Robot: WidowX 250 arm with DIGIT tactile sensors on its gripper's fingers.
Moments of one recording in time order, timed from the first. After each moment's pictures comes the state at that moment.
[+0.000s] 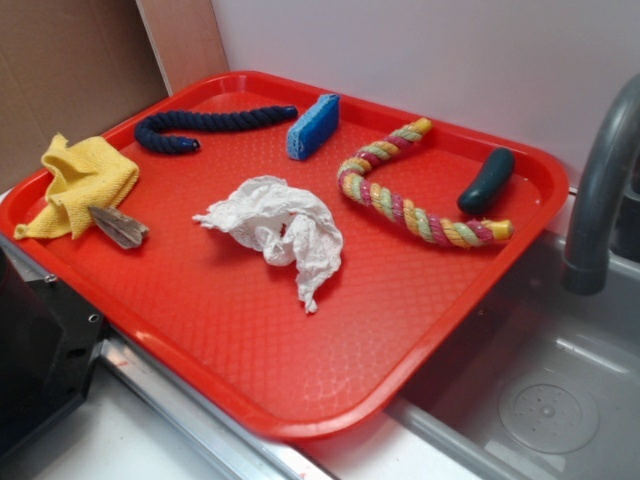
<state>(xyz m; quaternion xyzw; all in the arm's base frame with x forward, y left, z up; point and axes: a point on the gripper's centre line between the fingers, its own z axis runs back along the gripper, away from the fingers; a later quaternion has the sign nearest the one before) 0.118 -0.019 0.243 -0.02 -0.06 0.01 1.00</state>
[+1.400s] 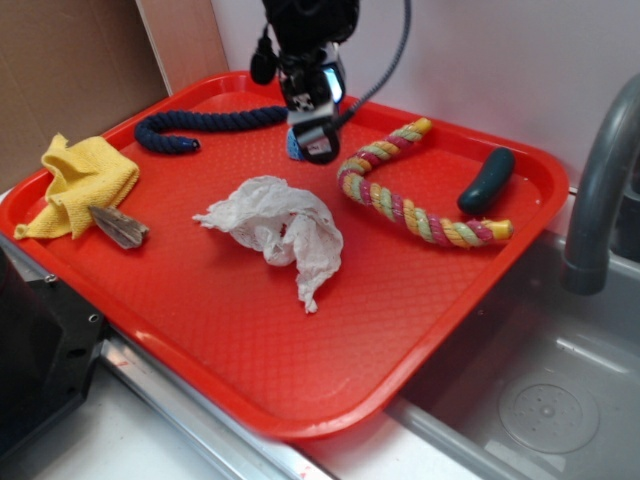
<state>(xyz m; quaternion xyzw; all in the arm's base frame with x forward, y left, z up) 0.279 -0.068 0.077 -0.03 -0.10 -0.41 0.90</state>
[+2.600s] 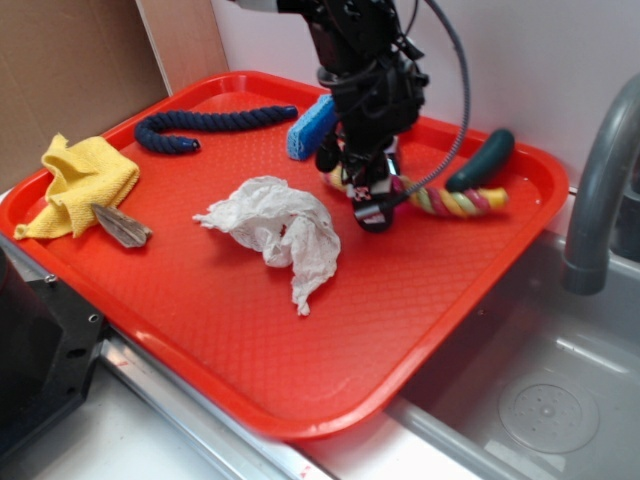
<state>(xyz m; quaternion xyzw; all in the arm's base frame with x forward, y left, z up) 0.294 -0.065 0.024 0.00 -0.07 -0.39 0.92</state>
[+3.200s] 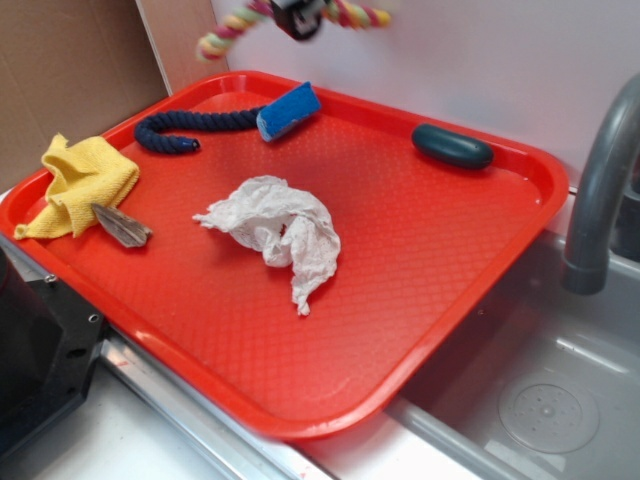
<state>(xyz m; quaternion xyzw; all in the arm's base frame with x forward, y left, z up) 0.280 0.026 0.175 0.08 -0.07 -0.04 0.99</state>
